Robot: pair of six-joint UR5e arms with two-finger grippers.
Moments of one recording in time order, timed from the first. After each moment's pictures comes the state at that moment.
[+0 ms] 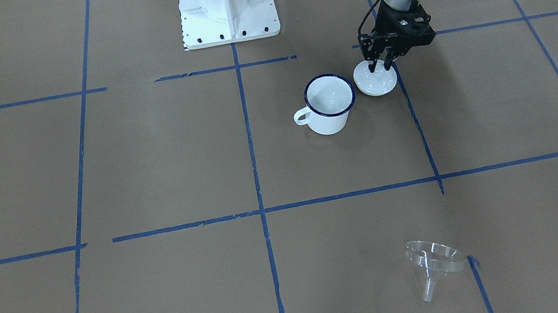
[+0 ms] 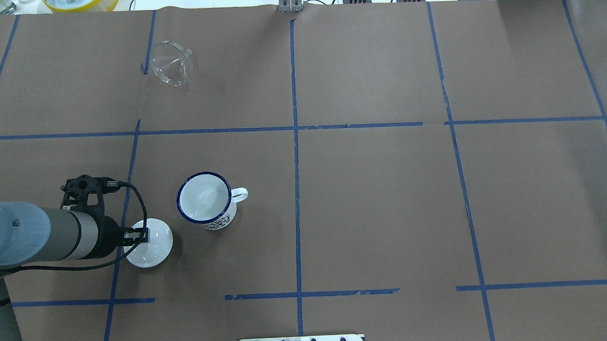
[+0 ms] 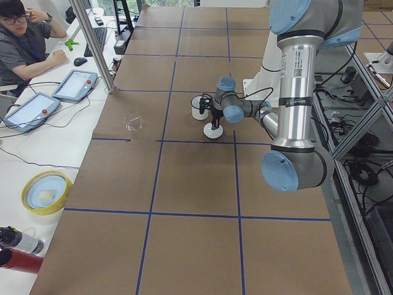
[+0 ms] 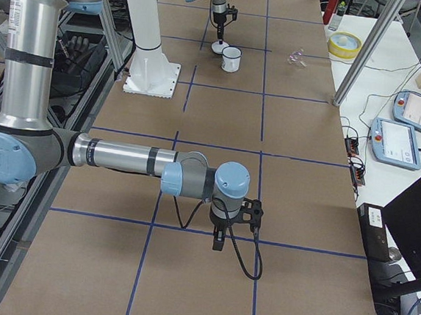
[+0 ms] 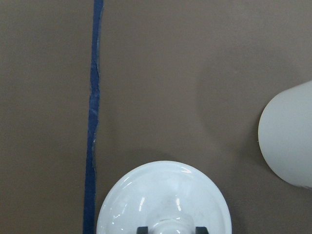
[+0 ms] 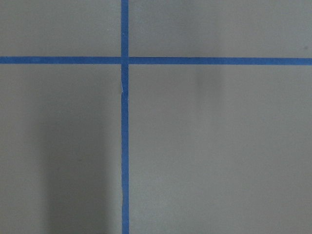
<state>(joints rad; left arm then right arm) -0.44 -1.56 -2.05 -1.99 -1.75 -1.29 1.57 -1.68 1.66 -1.57 2.29 0.01</state>
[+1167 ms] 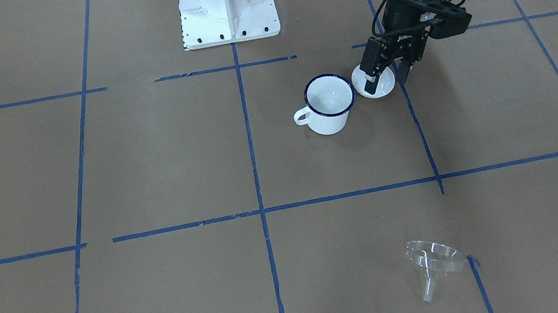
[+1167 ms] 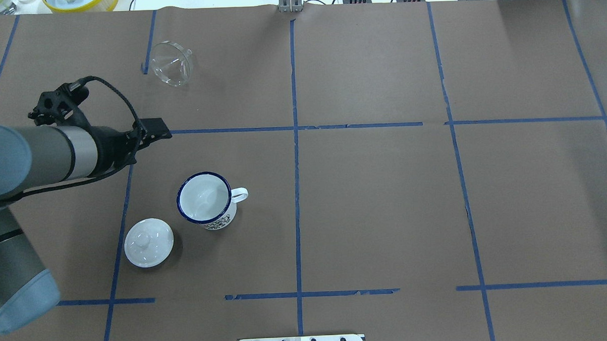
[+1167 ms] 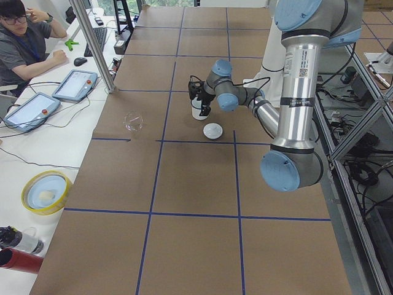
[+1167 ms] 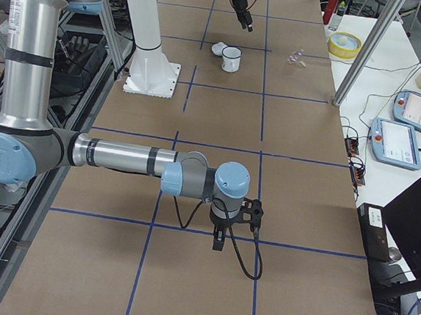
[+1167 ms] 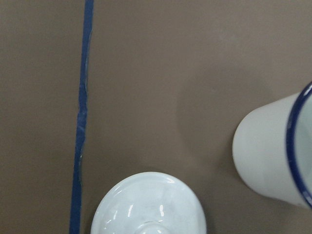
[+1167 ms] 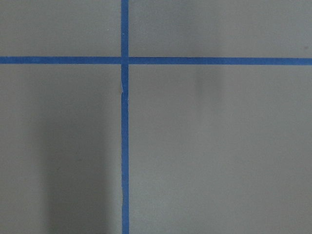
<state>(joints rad) -0.65 -1.80 -2.00 -2.01 -1.61 -1.75 1.57 -1.68 1.66 -1.57 2.29 0.01</state>
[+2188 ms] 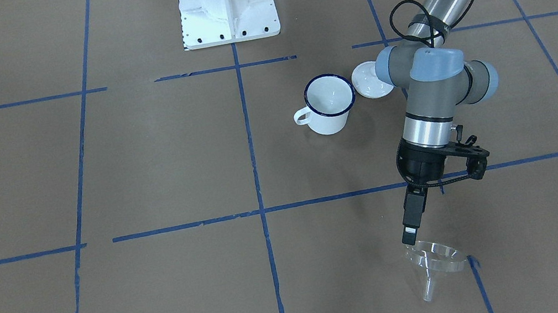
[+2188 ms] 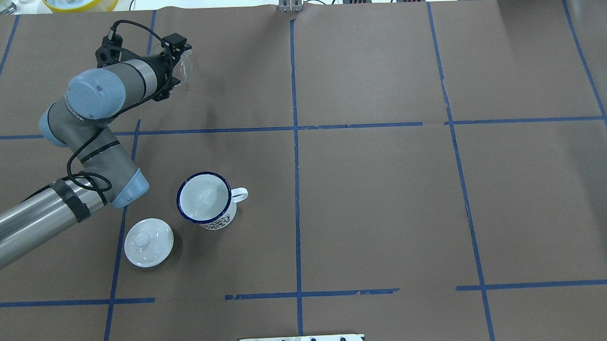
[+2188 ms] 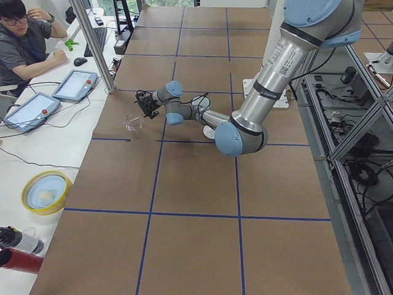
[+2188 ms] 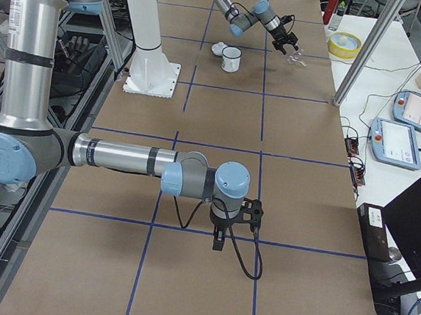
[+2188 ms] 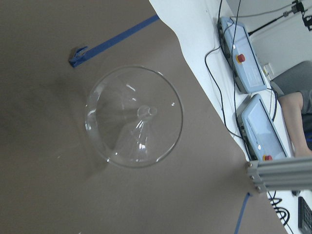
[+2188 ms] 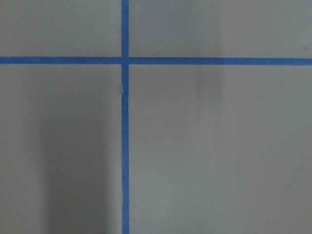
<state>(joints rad) -0.78 -2.18 -1.14 -2.63 -1.47 -2.10 1.57 -1.68 1.66 -1.57 2.29 0.01</state>
